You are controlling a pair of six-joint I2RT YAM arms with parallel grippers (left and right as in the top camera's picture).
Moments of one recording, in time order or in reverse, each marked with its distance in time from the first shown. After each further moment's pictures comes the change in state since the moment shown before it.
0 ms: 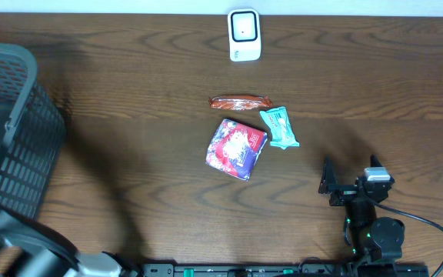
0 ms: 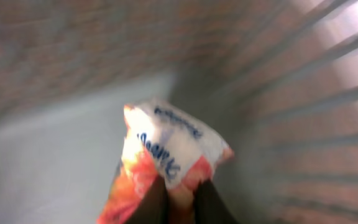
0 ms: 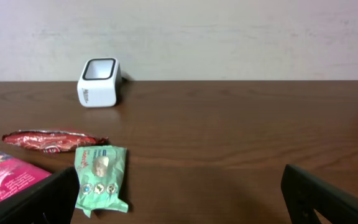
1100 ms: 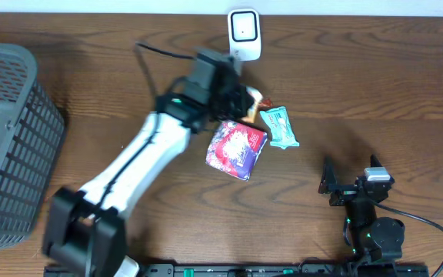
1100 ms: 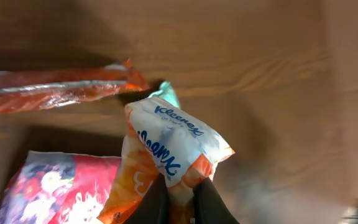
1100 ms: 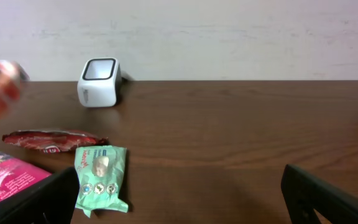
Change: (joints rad) left arm -1.442 0.081 0.024 0.070 0.142 -0.308; right arm 0.000 0.000 0.000 0.000 0.000 0.000
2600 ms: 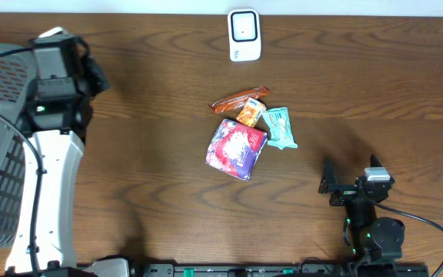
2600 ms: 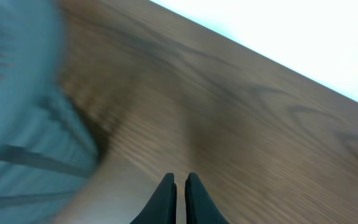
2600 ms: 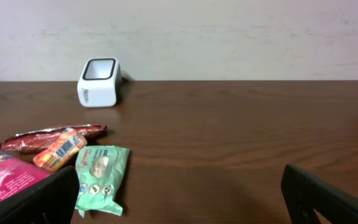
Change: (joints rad) left arm 0.645 -0.291 0.000 -0.190 -0.555 0.255; right arm 0.000 0.000 0.000 0.000 0.000 0.000
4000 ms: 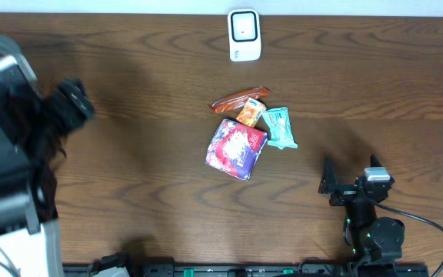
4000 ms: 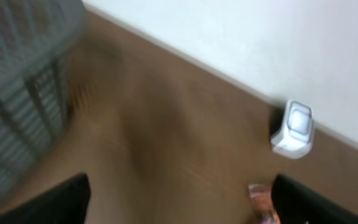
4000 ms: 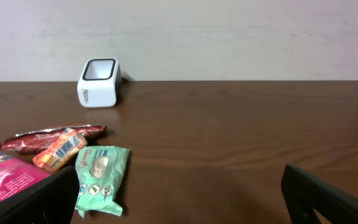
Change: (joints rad) left arm 0.157 -0.410 -0.001 -0.304 0.402 0.023; right arm 0.000 0.000 0.000 0.000 0.000 0.000
